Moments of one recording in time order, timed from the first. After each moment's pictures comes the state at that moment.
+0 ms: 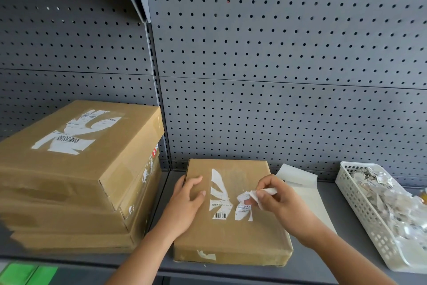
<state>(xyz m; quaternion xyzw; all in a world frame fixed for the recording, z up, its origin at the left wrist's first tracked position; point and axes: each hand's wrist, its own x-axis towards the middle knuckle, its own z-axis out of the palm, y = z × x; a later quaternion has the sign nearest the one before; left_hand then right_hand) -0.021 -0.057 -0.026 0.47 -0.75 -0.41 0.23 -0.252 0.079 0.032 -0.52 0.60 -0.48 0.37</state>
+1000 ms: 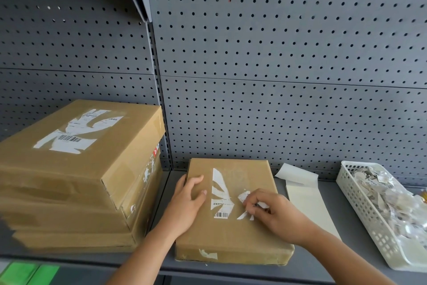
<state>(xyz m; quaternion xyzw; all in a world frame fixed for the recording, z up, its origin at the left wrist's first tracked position) -0.021 -0.059 -0.029 0.47 -0.74 -0.41 0.23 -0.252 0.073 0.015 -0.65 0.64 -0.31 0.28</state>
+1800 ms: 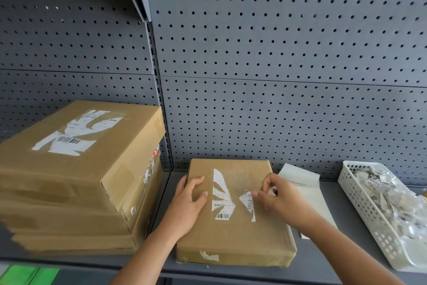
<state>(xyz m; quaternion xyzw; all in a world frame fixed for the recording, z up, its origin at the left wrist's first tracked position) -0.021 -0.056 -0.025 0.48 -0.75 -0.40 0.23 -0.259 0.060 0.029 -0.51 0.72 -0.37 0.29</state>
